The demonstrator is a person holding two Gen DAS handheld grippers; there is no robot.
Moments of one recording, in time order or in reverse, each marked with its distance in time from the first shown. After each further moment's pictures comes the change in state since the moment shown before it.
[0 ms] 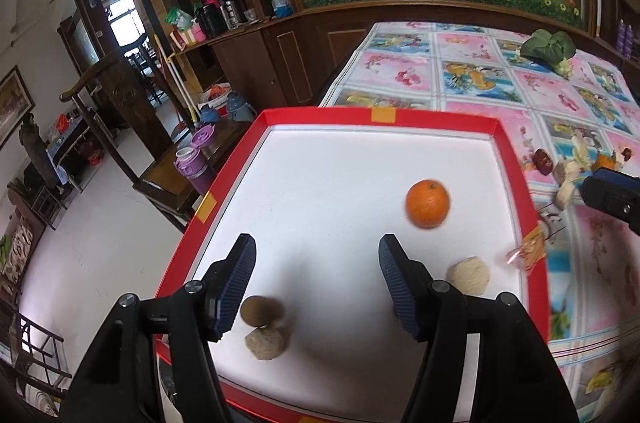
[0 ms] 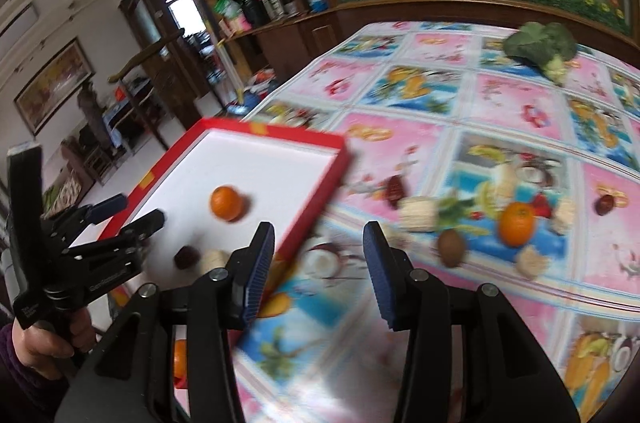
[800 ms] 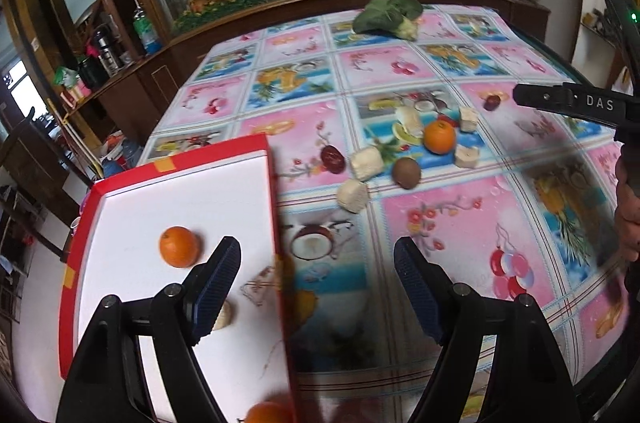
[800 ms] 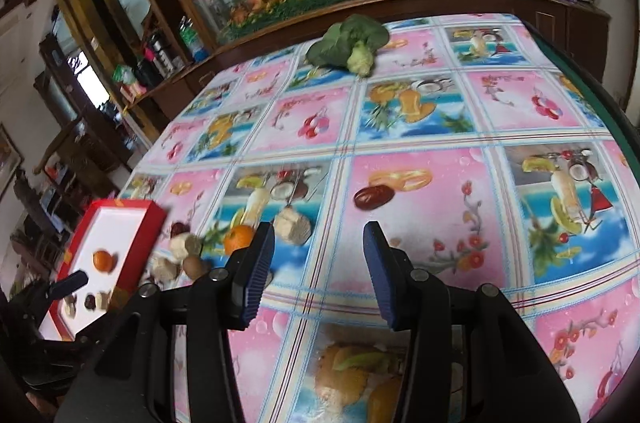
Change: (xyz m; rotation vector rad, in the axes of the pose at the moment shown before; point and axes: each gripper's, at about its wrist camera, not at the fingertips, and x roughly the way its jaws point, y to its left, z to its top) left arm -0.030 -0.140 0.006 0.288 0.000 -0.307; right arm -0.074 -0.156 -0.007 0.246 -0.085 -0.246
